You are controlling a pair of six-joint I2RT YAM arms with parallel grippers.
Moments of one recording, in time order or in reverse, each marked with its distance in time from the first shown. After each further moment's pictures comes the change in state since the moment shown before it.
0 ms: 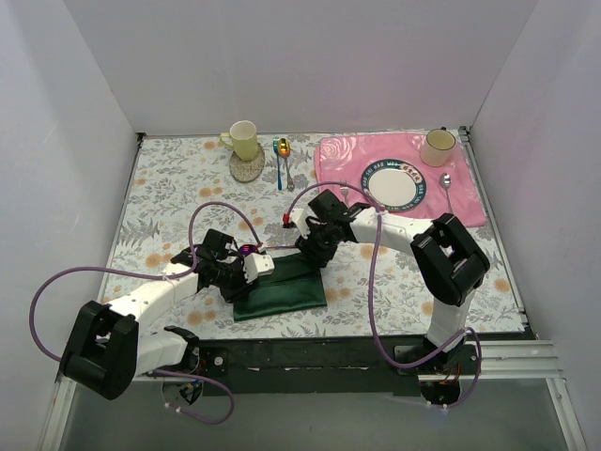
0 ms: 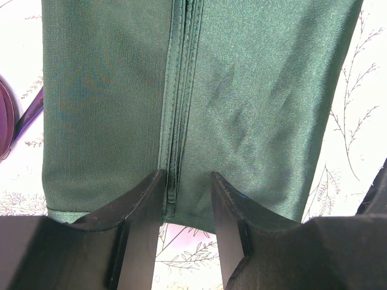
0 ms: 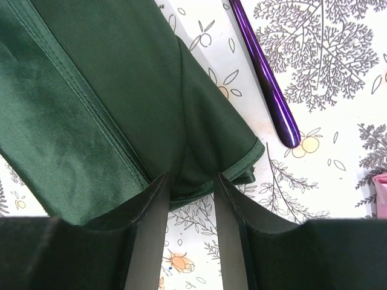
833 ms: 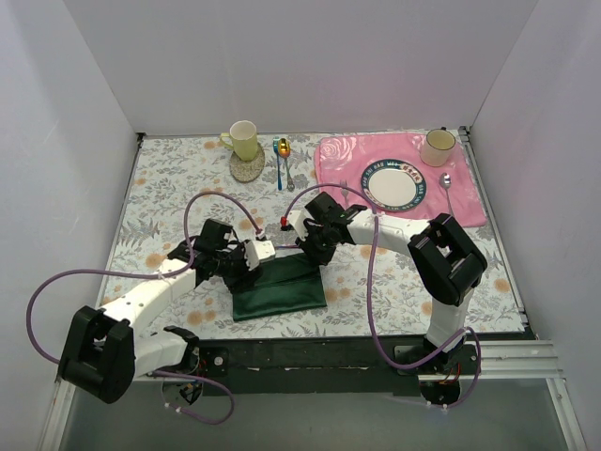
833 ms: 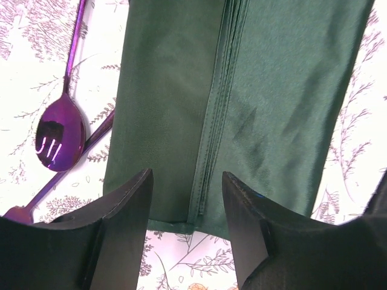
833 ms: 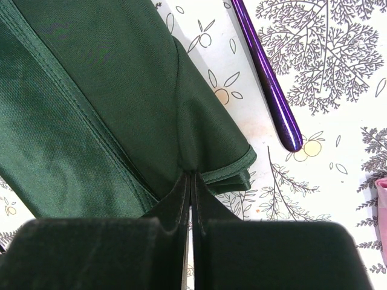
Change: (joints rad) left arm 0.000 -0.036 0.086 0.008 0.016 -0.060; right arm 0.027 0.013 0.000 0.005 0.047 -0.002
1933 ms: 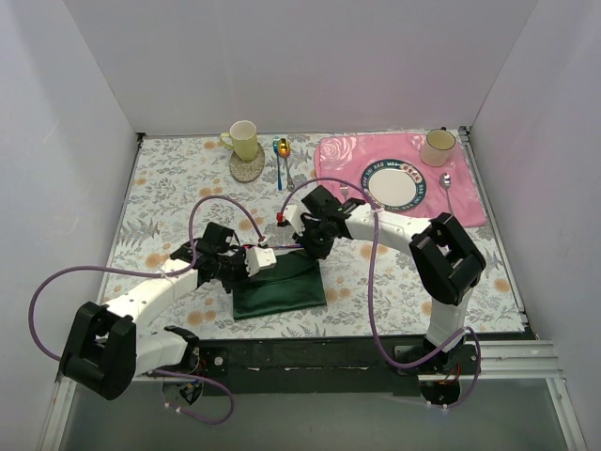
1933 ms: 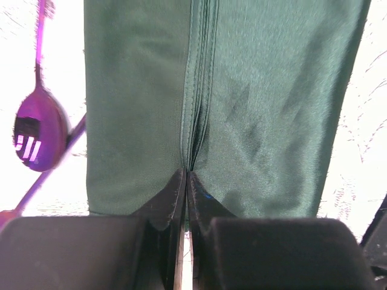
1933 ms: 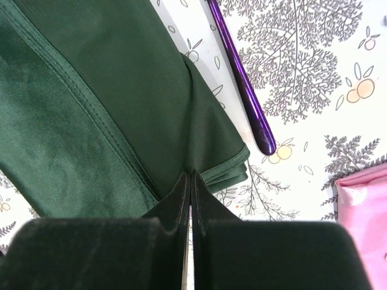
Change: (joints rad) left arm -0.008 0.038 -0.035 -0.001 -0.029 0.093; right arm 0.000 0.007 0.079 -0.063 0.026 -0.051
